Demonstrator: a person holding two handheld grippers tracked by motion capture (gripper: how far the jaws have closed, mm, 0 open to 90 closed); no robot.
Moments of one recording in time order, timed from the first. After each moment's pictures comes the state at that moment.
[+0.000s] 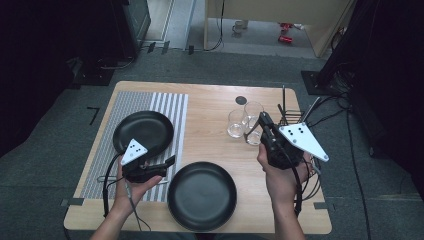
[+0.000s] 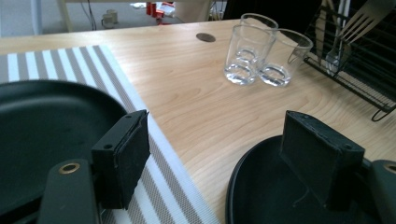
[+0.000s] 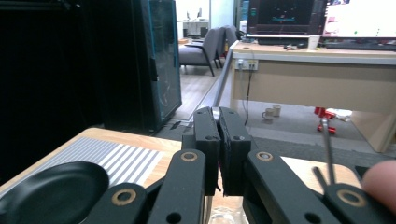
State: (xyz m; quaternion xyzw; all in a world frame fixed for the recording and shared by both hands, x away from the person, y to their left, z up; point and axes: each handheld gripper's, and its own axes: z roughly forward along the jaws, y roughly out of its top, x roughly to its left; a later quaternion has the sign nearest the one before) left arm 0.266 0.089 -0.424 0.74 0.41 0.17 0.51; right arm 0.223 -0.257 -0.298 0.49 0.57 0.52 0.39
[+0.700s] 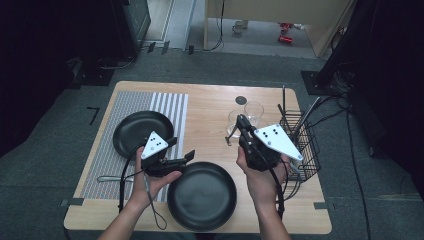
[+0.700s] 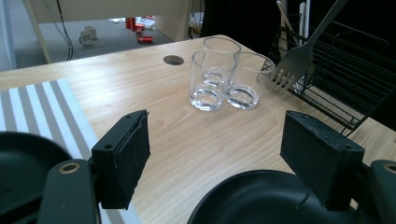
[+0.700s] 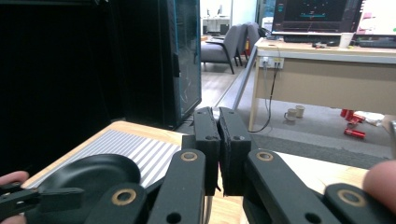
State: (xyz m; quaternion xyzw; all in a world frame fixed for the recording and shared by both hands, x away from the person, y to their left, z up) left arm 0.271 0.040 -0.400 0.75 0.37 0.16 0.53; right arm 0.226 -0.217 -0.306 0.47 0.60 0.54 0.37
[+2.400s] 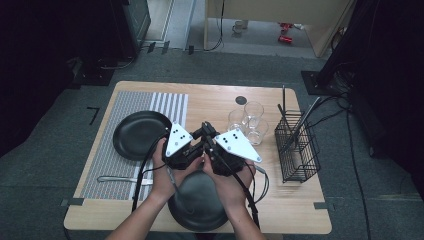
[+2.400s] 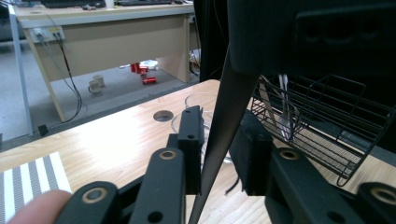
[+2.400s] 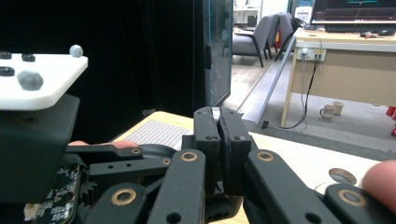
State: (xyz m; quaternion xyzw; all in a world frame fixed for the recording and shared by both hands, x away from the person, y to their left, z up) left arm 0.267 -0.013 -0.356 0.73 0.32 0.23 0.56; right arm 0.225 -0.151 -0.319 0.44 0.62 0.55 0.33
